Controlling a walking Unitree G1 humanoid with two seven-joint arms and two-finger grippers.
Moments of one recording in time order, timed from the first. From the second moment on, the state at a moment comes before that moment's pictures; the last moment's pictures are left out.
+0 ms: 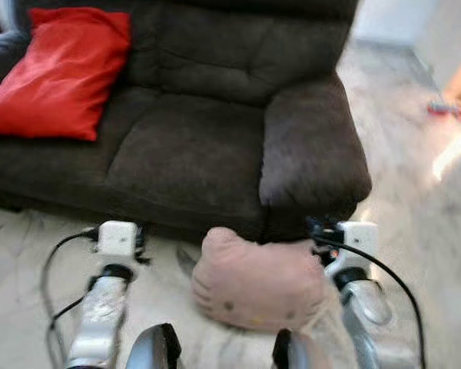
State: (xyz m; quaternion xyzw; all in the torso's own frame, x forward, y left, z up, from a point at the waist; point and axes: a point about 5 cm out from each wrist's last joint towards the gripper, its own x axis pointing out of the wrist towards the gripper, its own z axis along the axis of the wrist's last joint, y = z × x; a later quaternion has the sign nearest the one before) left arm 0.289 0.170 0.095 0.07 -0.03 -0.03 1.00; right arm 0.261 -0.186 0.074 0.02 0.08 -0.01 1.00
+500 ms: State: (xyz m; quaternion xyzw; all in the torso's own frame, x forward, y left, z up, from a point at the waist) left arm 0.281 0.191 0.085 0.07 0.00 0.00 1.00; right arm 0.266 -0.174 0.078 0.02 0.07 0.01 1.00
